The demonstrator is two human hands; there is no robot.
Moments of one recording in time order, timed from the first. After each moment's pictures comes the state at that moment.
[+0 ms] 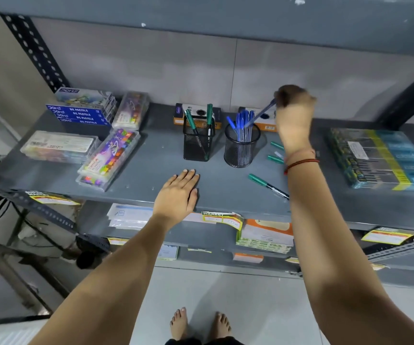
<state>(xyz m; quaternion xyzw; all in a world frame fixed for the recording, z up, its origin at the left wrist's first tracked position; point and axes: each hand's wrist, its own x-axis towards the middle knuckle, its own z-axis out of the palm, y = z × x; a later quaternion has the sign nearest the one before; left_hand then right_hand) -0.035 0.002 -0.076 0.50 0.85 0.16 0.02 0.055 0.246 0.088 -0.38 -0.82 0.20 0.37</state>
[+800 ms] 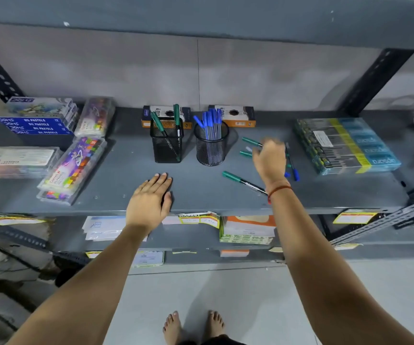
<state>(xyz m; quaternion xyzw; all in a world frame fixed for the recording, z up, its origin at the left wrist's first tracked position) -0.031 0.002 -0.080 0.50 0.85 0.17 0.00 0.122 0.254 -0.013 -0.50 -0.82 0.16 0.21</state>
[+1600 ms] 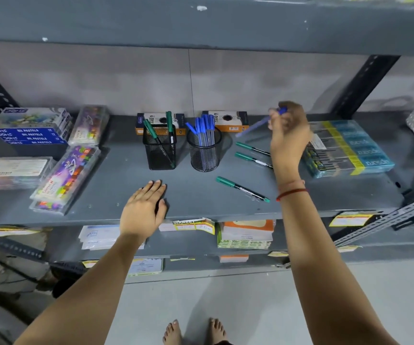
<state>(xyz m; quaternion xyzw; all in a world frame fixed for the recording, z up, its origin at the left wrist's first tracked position) -0.032 0.003 -0.077 0.48 0.86 0.16 0.01 0.133 0.254 0.055 -0.37 -0.66 0.35 0.56</state>
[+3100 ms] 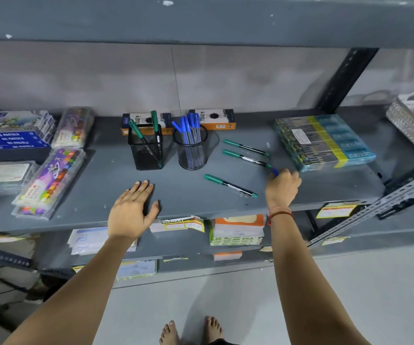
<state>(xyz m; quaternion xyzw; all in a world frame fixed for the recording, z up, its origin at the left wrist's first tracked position) -0.032 0.004 -0.080 0.48 0.86 0.15 0.00 0.195 0.258 -0.050 -0.68 -0.68 0.18 0.22</state>
